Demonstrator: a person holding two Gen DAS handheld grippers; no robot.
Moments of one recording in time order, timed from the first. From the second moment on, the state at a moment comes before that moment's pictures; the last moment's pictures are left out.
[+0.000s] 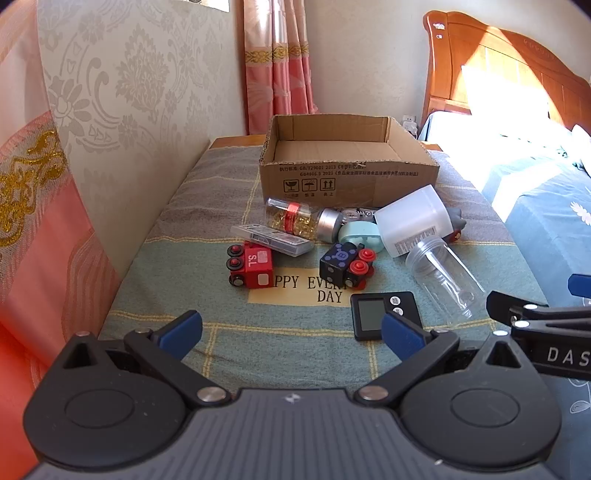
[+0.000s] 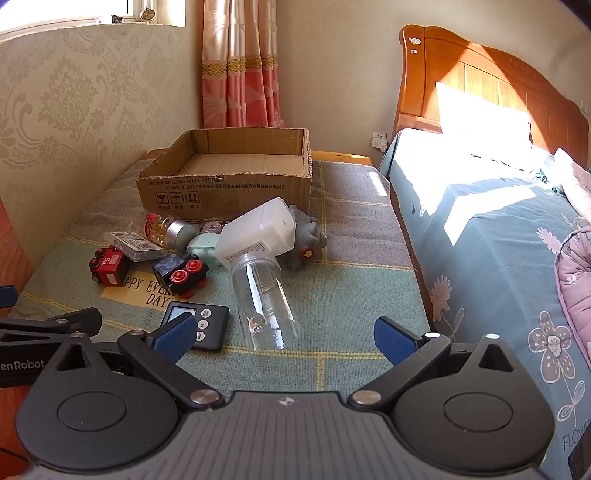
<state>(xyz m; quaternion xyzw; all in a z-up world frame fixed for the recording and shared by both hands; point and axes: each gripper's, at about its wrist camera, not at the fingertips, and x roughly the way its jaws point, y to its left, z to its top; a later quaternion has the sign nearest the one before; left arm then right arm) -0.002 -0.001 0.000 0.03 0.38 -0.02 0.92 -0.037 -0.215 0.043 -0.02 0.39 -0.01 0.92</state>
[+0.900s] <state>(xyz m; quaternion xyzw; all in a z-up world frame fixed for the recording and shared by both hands) 0.005 0.002 -0.001 0.02 0.39 -0.02 0.92 -0.035 -0.217 0.046 -0.02 0.39 -0.01 0.92</state>
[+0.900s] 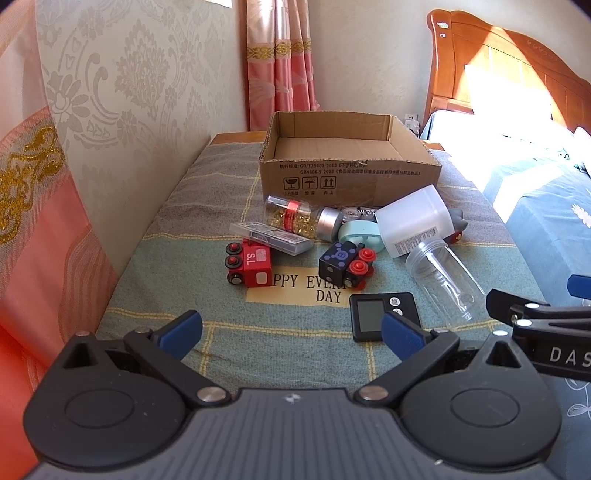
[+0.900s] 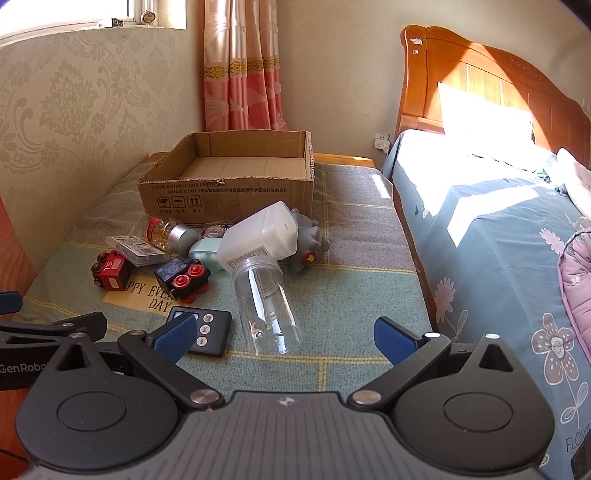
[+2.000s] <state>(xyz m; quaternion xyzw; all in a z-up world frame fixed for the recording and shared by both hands) 0.010 0.006 0.004 0.02 0.37 -0.03 0.93 -0.031 -0.214 0.050 -0.03 0.38 0.00 0.93</state>
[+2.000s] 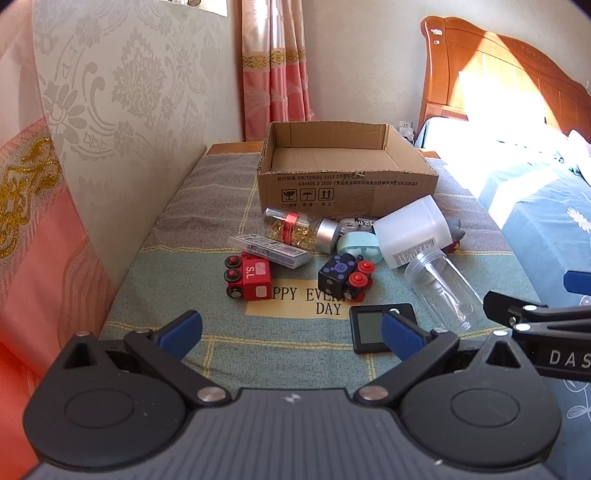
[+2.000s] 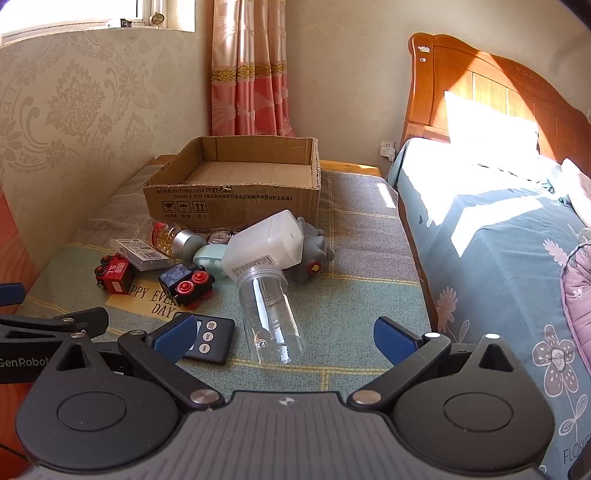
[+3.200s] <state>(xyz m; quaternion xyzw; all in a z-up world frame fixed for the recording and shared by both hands) 0.059 0.051 -0.070 0.01 0.38 -0.05 0.92 0.006 -0.240 -0.034 -0.06 0.42 0.06 0.91</state>
